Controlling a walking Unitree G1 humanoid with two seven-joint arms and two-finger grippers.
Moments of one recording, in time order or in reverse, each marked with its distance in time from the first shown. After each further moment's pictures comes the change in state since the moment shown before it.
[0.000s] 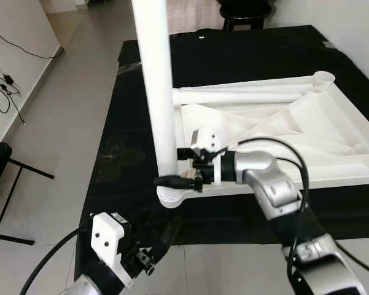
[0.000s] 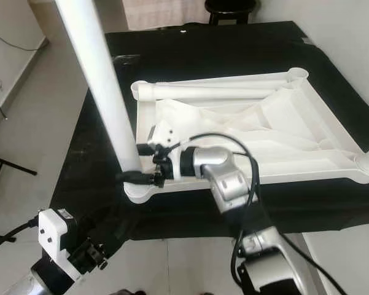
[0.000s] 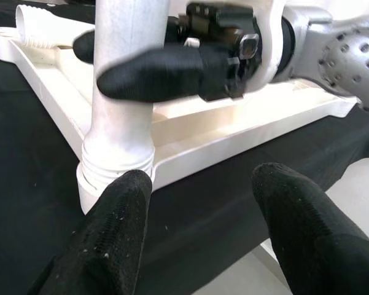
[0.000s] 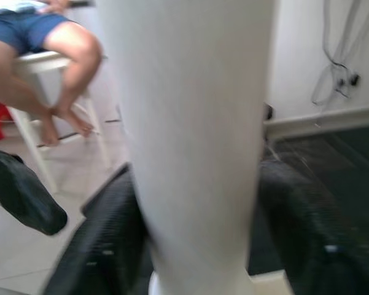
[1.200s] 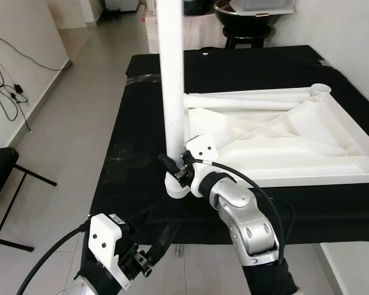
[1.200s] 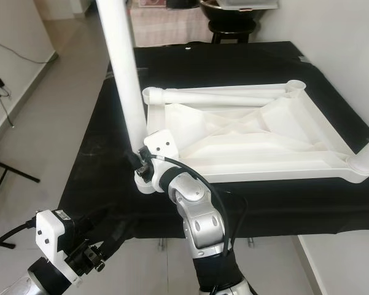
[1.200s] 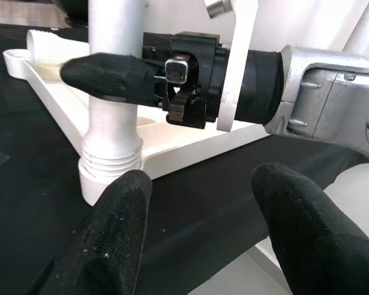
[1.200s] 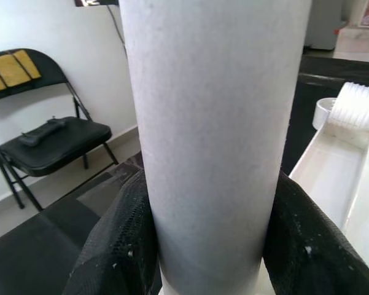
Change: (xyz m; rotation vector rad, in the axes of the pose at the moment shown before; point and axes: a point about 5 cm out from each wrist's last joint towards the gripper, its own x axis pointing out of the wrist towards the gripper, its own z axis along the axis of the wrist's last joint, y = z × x) left arm 0.002 0.004 0.001 0.006 -0.006 -0.009; right arm 0.027 0.031 -0.018 0.112 0.009 -0.721
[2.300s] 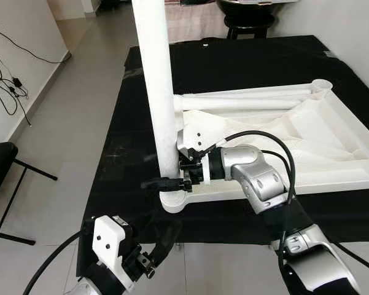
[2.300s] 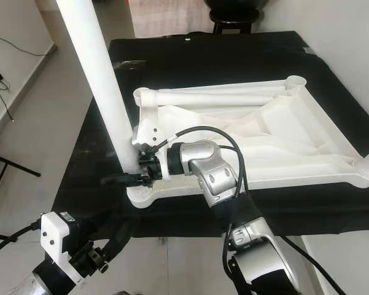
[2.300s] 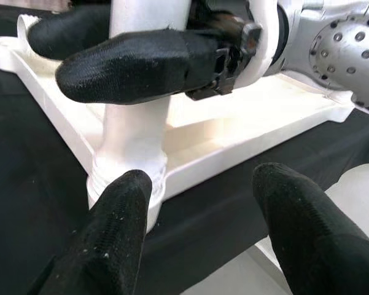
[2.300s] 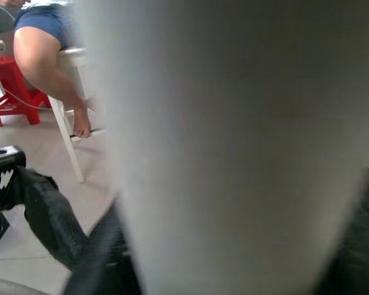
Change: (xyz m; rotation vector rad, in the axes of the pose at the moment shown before) left arm -0.003 -0.003 -0.002 -0.012 0.011 0.009; right arm 0.007 -0.018 0.026 -0.149 -0.009 0.834
